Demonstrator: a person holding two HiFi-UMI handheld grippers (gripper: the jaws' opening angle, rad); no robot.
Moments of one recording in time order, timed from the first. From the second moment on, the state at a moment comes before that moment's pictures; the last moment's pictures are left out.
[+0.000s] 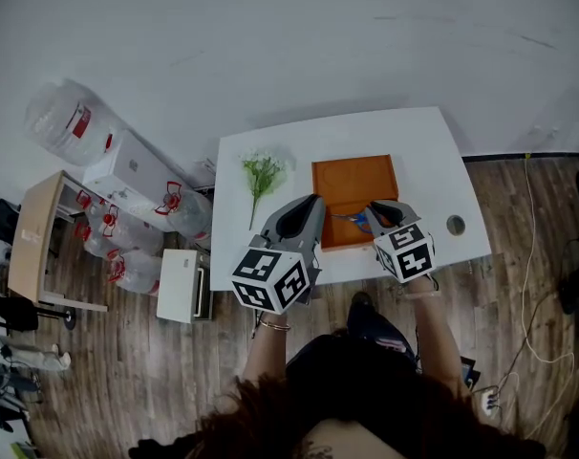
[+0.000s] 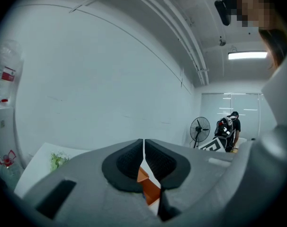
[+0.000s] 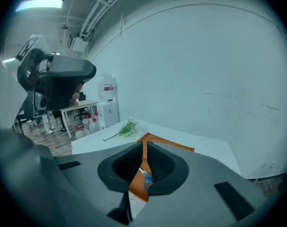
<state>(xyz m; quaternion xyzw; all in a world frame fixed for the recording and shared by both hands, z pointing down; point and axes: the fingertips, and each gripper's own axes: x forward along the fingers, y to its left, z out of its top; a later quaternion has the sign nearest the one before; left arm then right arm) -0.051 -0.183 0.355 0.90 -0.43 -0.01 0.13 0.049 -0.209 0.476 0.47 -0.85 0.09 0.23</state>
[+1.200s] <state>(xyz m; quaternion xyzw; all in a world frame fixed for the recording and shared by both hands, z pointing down) -0.065 -0.100 0.348 0.90 -0.42 -0.01 0.11 0.063 -0.103 0.367 0.54 -0.84 0.01 0.08</state>
